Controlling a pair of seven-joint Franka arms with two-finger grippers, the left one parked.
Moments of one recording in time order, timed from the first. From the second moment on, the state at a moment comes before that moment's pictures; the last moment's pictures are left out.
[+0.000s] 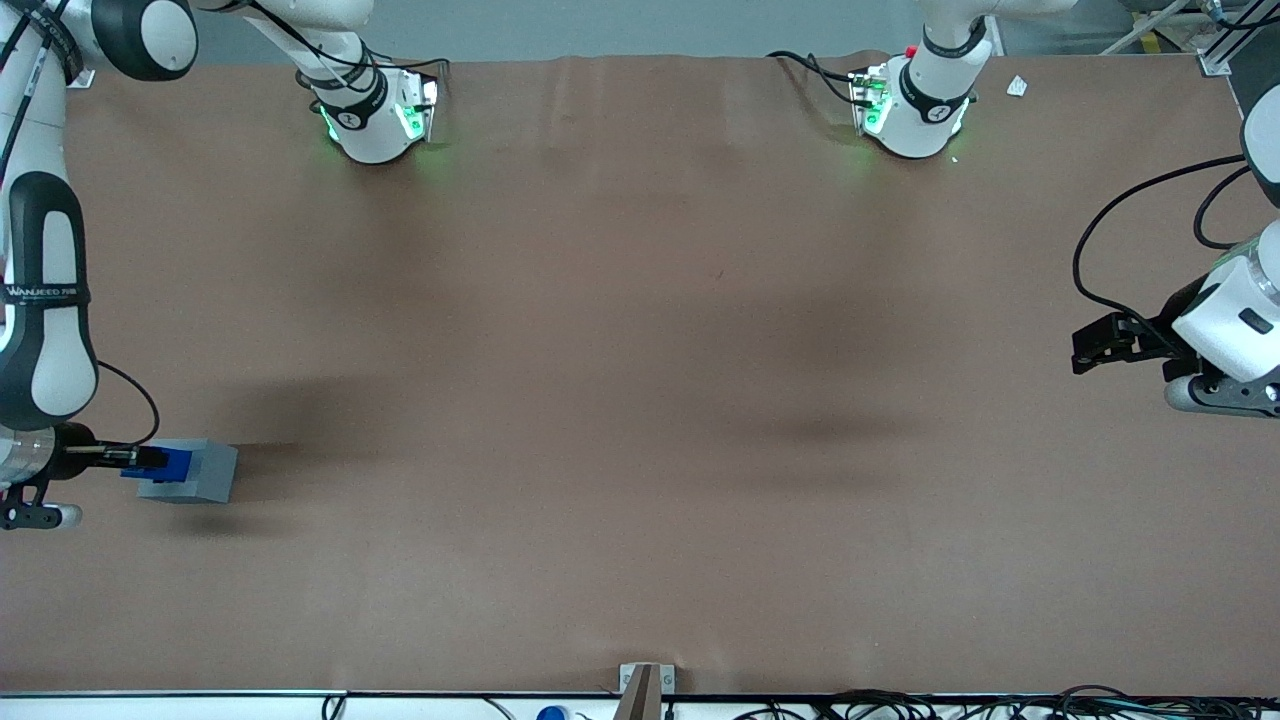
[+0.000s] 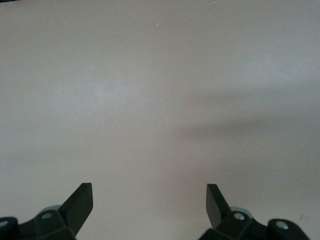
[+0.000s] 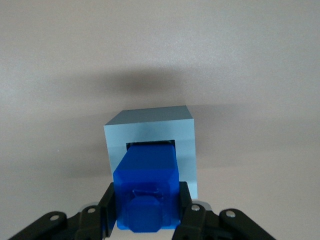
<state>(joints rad) -0.26 0.72 -0.05 -1.31 0.04 1.93 -0.25</state>
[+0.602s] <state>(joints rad) -0.26 0.73 -0.04 -1.33 0.04 2.00 -0.25</state>
